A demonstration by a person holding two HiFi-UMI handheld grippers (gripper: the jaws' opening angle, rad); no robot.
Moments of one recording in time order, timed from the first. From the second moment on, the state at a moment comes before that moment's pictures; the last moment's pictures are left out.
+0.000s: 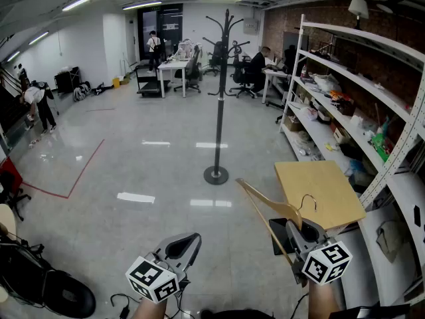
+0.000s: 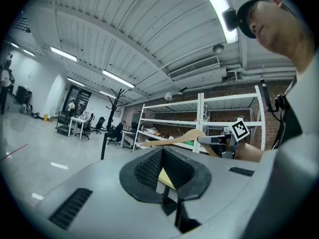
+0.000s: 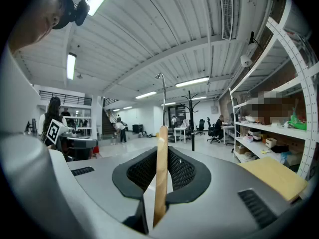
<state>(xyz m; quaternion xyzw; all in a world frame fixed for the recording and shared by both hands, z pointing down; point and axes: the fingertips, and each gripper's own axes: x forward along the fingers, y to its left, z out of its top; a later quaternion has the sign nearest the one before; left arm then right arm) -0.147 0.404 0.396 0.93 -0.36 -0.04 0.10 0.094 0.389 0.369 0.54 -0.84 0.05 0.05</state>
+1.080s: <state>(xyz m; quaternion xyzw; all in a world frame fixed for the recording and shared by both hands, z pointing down) -0.054 0.177 0.381 0.91 -0.39 -0.03 0.10 0.169 0.159 0.360 0.49 -0.87 0.03 0.03</state>
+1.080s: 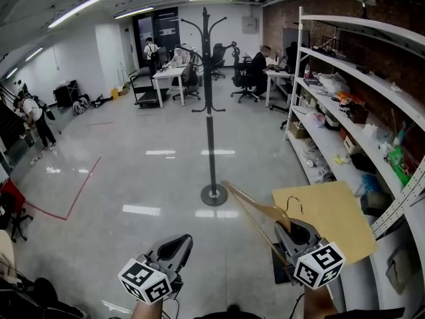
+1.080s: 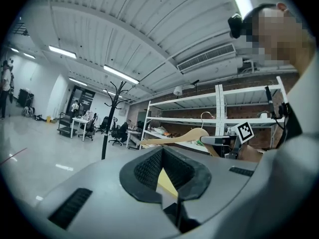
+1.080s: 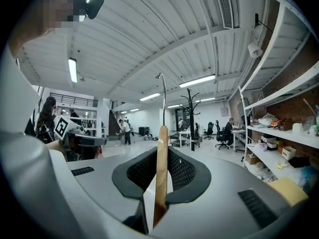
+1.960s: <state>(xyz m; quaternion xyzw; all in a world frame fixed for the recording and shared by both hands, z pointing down) -0.058 -0.039 0.395 0.92 -0.38 -0.03 0.10 0.162 -0.053 0.373 0.47 -0.88 0.05 0.02</state>
